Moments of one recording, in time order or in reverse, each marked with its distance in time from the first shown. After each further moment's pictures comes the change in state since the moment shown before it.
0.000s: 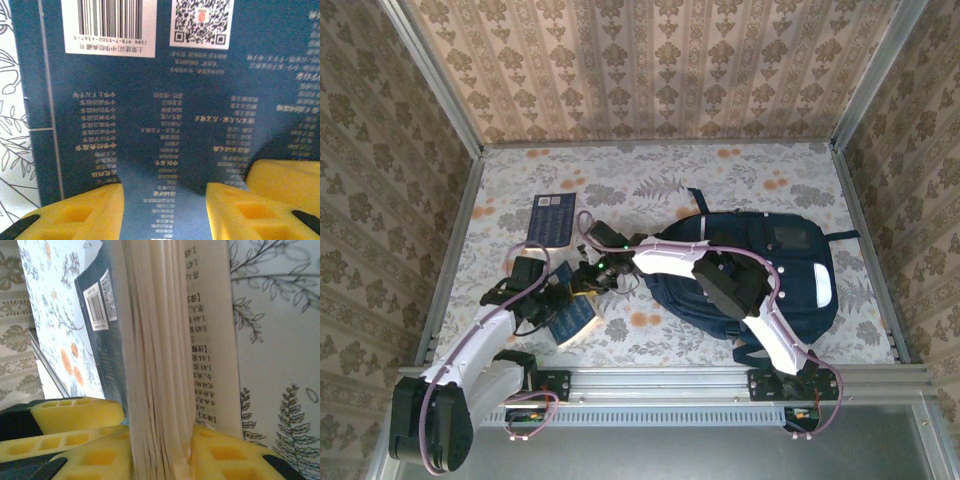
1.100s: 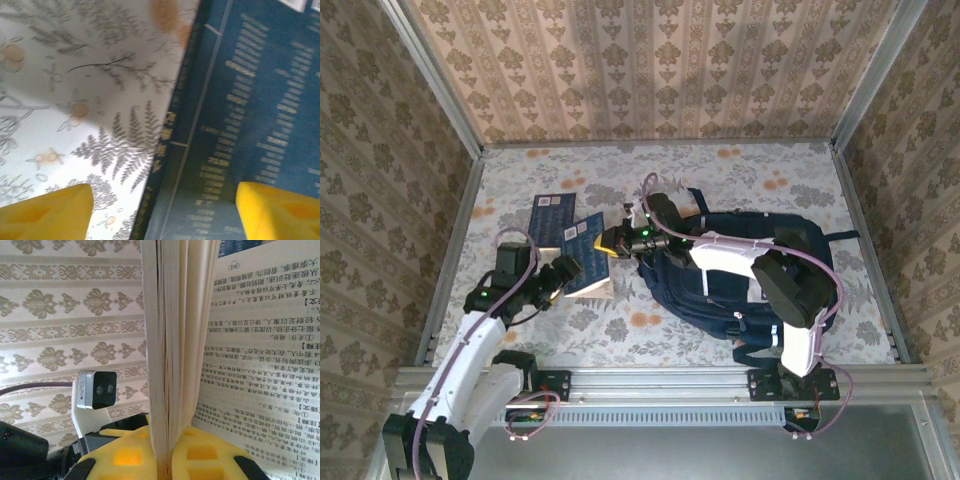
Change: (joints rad) left arm 0.018 -0.144 0.149 0.000 0.185 -0.065; right arm -0.191 -0.391 -0.468 0.634 -0.067 0.416
